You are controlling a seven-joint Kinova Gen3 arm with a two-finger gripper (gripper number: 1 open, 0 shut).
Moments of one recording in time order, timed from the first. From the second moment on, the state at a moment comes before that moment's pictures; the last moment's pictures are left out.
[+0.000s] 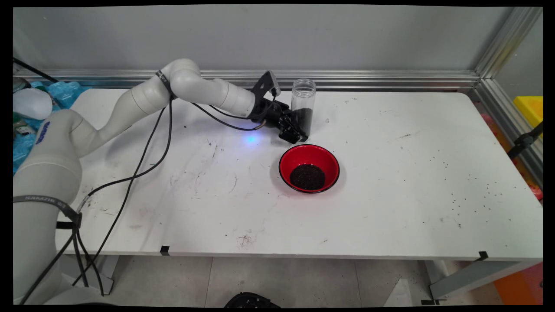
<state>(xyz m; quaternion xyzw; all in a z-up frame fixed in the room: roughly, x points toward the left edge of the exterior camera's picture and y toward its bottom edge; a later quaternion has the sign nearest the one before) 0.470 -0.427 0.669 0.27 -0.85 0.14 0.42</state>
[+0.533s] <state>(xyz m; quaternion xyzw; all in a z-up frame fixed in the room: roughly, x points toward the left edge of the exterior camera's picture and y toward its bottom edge) 0.469 -0.430 0.665 0.27 -0.85 0.14 0.43</state>
